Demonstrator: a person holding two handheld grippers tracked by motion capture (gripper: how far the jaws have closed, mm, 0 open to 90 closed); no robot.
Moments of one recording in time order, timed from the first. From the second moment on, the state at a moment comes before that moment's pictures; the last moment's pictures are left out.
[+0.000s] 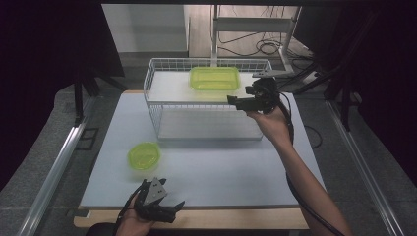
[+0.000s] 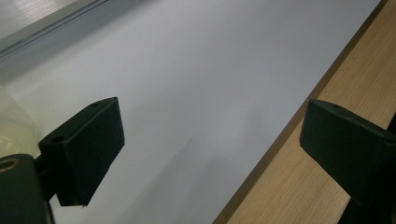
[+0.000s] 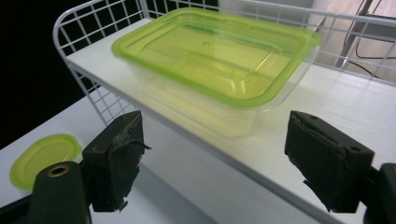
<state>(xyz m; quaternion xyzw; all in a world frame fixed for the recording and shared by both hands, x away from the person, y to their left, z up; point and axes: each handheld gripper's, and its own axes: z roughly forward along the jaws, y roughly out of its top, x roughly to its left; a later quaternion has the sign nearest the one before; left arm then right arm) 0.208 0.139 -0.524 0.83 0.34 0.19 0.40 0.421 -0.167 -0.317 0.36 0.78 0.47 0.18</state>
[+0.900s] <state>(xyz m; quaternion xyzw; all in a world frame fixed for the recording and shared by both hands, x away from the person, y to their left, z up) 0.212 0.145 -0.523 0.82 0.36 0.18 0.41 0.352 -0.178 -0.372 0.29 0.82 0.45 0.20</state>
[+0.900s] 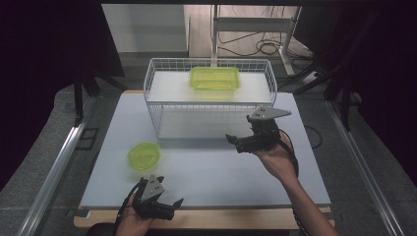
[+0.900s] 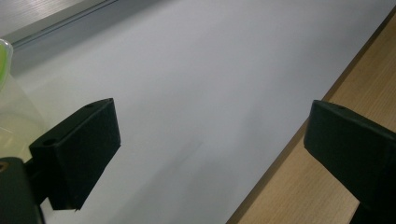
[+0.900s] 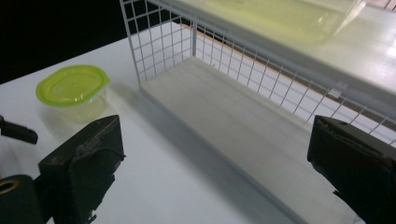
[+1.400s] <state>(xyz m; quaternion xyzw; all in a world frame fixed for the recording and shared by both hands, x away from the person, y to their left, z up) 0.212 0.142 -0.524 0.82 0.36 0.19 0.40 0.318 -0.208 -0.419 0.30 0.81 0.46 0.18</state>
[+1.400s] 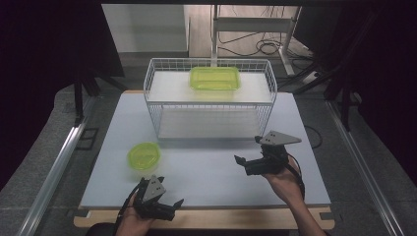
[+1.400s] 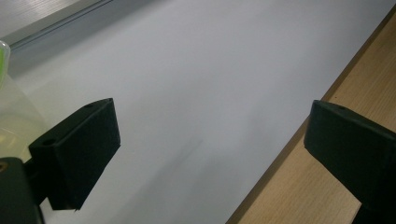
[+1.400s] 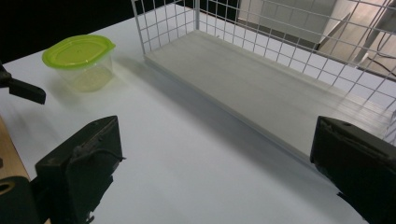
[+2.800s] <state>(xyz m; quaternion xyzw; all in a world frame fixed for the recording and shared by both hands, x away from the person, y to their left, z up) 0.213 0.145 -0.519 0.83 0.36 0.19 0.38 0.290 -0.230 -0.507 0.33 0.85 0.39 0.16</state>
